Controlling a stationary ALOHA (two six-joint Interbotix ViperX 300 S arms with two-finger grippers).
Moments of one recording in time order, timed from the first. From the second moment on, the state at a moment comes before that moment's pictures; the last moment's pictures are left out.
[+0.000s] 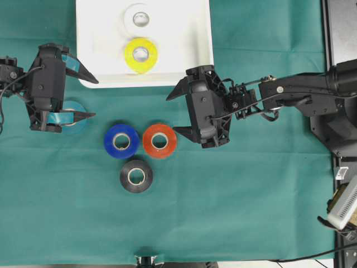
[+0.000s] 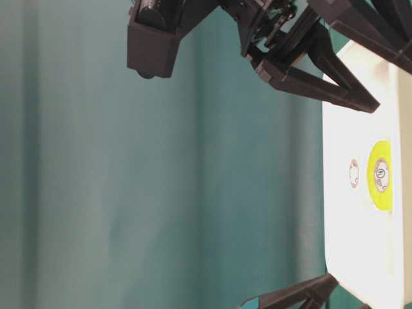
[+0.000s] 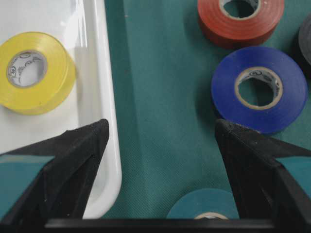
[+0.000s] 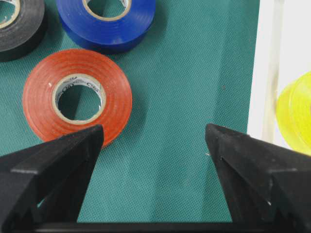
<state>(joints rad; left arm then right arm) 0.02 -0.28 0.98 -0.02 -0.06 0.18 0.04 -0.04 0.78 -0.33 -0.03 0.24</state>
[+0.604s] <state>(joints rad) 0.02 -0.28 0.98 -0.02 -0.06 0.18 0.16 0.01 0.74 -0.33 -0.03 0.24</state>
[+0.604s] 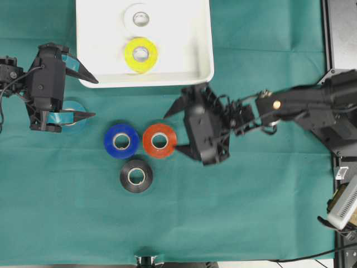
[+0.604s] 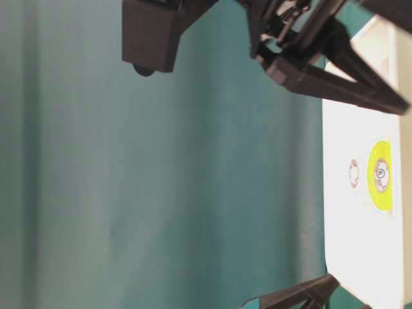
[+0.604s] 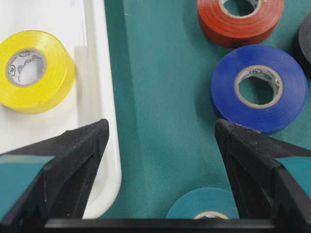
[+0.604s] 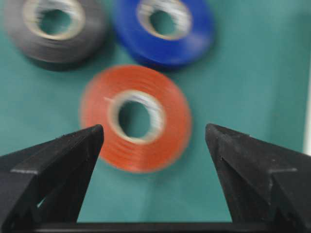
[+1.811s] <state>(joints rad) 0.02 -0.28 0.98 -0.02 -0.06 0.18 0.35 0.23 0.51 -0.33 0.03 0.24</state>
